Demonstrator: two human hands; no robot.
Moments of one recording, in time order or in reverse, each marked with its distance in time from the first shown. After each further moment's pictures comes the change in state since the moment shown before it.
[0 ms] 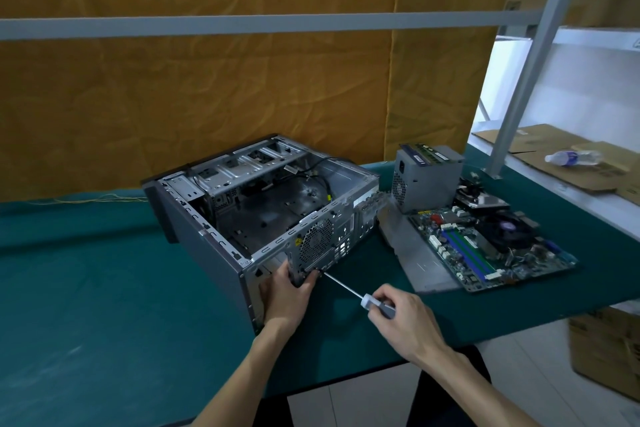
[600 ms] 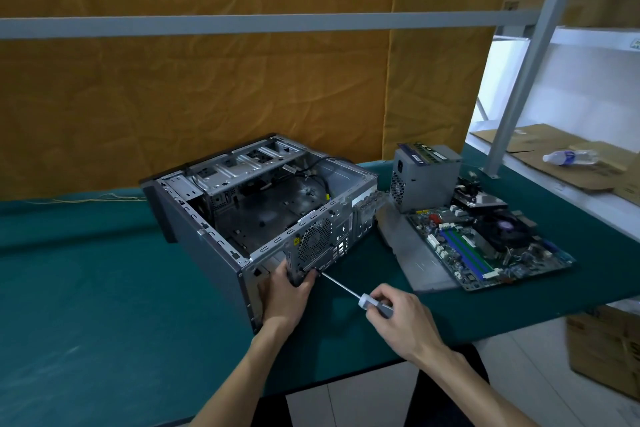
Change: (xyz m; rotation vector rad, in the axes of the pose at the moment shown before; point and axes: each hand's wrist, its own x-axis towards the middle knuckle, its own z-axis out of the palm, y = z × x) left_hand -0.003 0.002 -0.001 0.026 0.039 0.027; right_hand 0.000 0.001 0.002 -0.003 0.010 -0.008
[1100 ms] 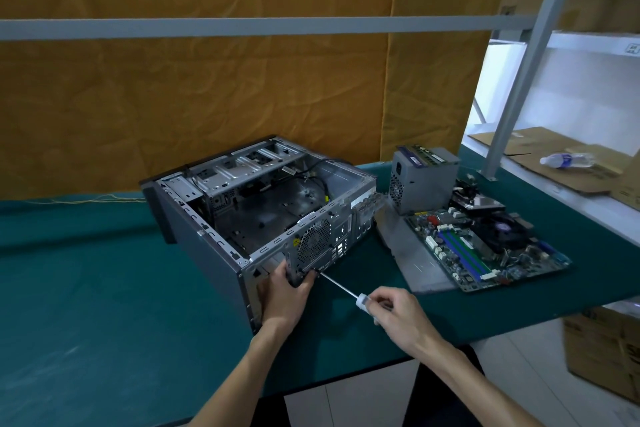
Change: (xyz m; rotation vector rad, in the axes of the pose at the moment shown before) left_hand 0.002 -0.002 0.001 -0.025 -0.021 -0.010; right_hand 0.009 0.001 -0.001 0.331 -0.114 0.125
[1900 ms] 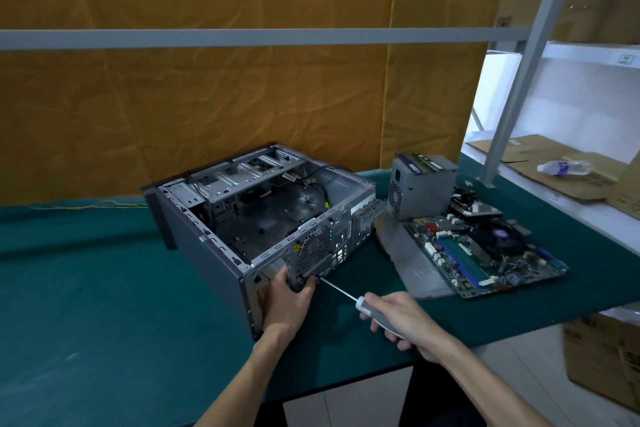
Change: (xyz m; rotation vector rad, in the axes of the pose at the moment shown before) left_hand -0.002 -0.002 0.001 -0.007 0.026 0.023; right_hand 0.004 -0.017 -0.011 0.249 -0.171 0.305
